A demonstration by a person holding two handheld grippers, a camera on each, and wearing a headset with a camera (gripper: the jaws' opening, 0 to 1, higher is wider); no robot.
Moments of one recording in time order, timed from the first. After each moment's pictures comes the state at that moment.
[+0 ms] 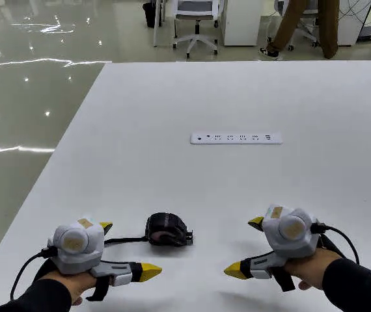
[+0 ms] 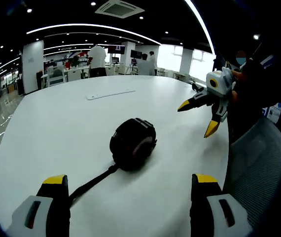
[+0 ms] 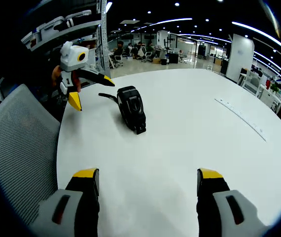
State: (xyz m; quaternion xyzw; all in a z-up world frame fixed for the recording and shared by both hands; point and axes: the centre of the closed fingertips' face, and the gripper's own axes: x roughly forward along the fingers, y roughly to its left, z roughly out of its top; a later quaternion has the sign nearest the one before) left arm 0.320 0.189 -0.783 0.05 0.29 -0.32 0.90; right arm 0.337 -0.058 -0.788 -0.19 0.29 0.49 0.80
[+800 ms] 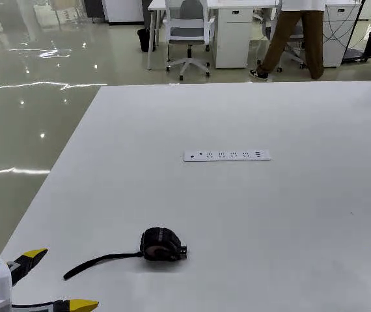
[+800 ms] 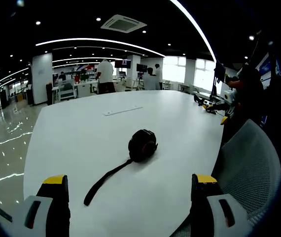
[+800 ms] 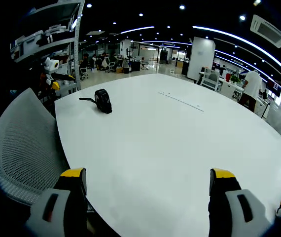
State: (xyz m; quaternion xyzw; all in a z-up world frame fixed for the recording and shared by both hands) left arm 0.267 0.249 -0.718 0.05 0.24 -0.28 0.93; right arm 0.276 -0.241 -0.735 -0.16 0.27 0.35 0.88
